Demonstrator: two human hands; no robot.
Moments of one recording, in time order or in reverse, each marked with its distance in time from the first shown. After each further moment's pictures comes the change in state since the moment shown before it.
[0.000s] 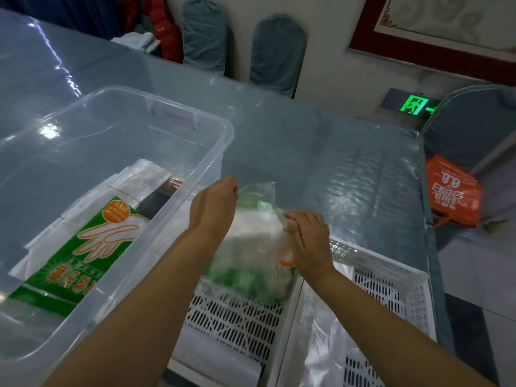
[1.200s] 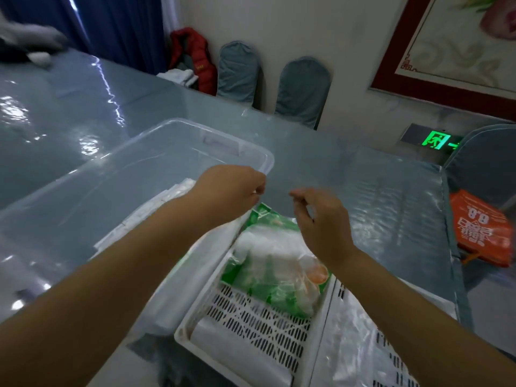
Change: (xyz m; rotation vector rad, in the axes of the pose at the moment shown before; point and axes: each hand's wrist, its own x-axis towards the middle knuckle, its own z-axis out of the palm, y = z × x) left_hand 0.004 0.006 -0.157 0.271 -0.191 0.377; right_hand 0.042 -0.125 -0.039 -0.025 0.171 -0.398
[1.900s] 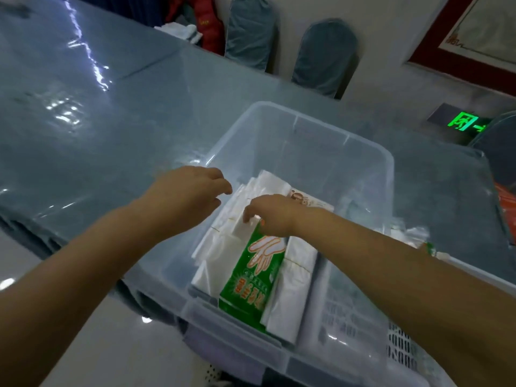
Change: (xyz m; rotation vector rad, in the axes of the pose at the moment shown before) left_hand -0.099 -0.316 -0.002 0.030 -0.117 0.066; right_hand 0.085 -0.152 0.282 -0.287 -1.201 -0.054
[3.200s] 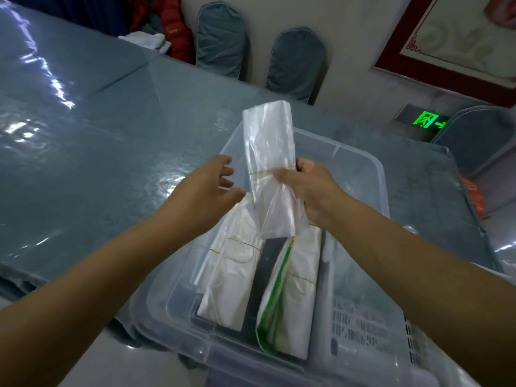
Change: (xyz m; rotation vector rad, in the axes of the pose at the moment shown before) left_hand 0.033 -0.002 -0.011 -0.852 0.102 -0.205; right_hand -0.028 -0.008 -0.069 1.509 0.745 0.427
